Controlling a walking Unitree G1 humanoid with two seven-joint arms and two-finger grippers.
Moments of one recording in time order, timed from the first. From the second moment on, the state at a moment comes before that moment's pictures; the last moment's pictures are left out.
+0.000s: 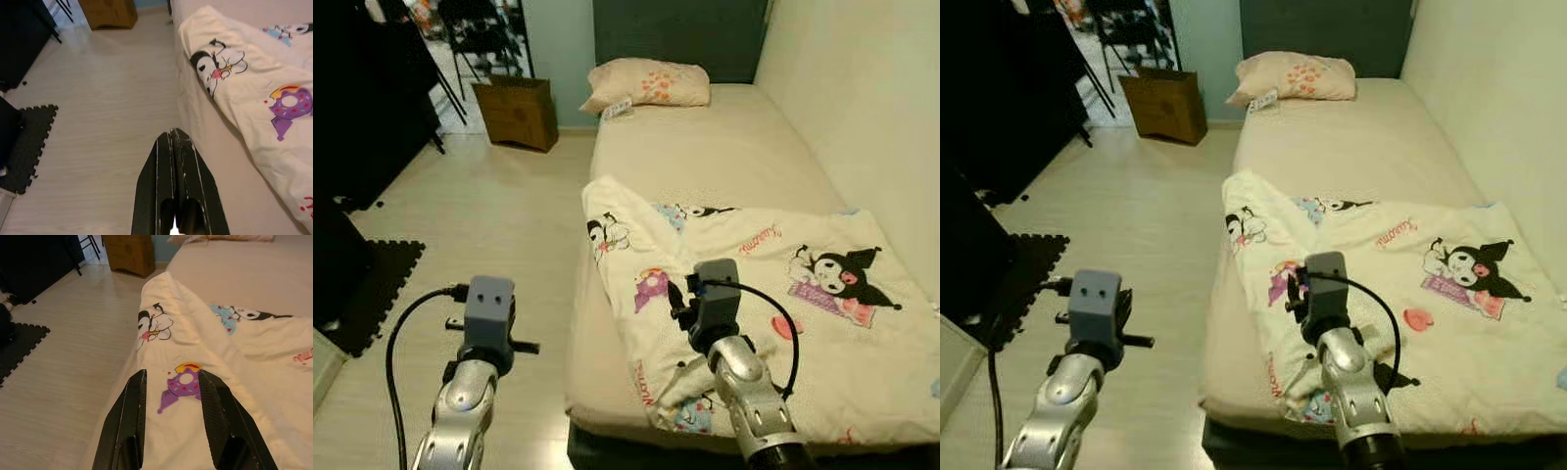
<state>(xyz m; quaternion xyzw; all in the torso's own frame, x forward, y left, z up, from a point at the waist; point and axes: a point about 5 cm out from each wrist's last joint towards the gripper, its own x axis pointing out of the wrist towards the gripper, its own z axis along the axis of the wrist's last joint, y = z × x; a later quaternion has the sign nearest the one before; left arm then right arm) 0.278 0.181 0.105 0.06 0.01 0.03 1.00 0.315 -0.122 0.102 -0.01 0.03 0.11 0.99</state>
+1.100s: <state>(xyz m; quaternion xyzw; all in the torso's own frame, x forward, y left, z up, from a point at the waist) 0.279 0.179 0.109 0.07 0.01 0.03 1.00 0.313 -0.124 0.099 -0.01 0.04 0.10 0.99</state>
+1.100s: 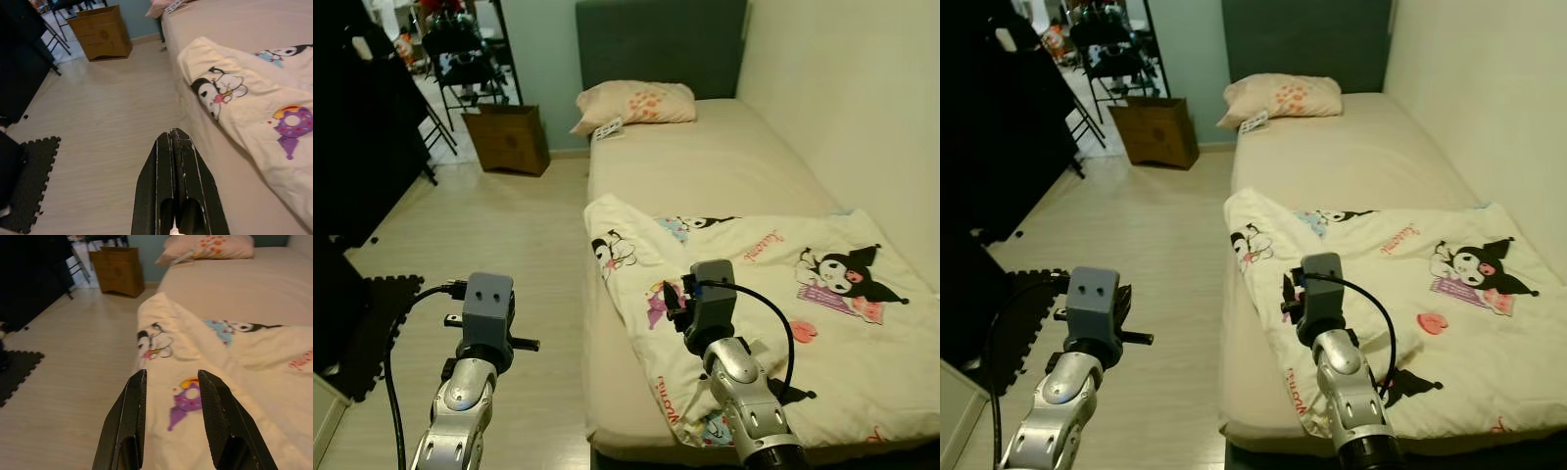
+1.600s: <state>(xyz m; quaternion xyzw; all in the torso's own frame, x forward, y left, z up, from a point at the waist) 0.279 0.180 0.104 0.07 0.02 0.03 1.00 0.318 -0.121 0.102 0.00 0.04 0.11 0.99</state>
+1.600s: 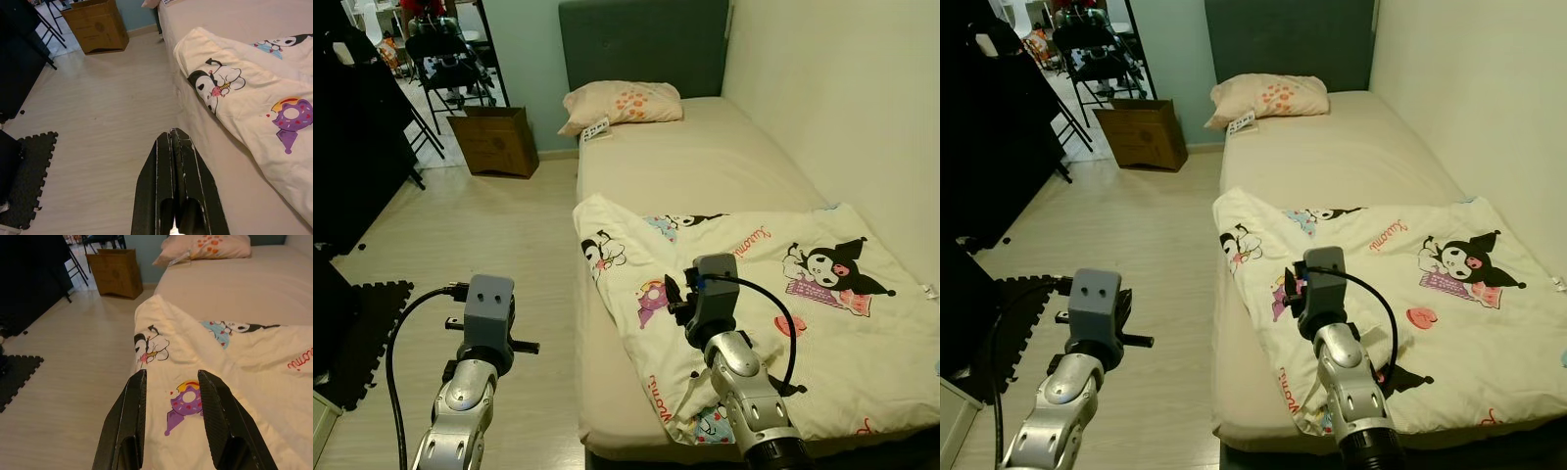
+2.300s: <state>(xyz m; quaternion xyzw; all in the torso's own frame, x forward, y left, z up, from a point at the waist) 0.280 0.181 0.104 0.07 0.02 0.04 1.00 0.319 -0.124 0.103 -0.01 0.04 0.11 0.99</state>
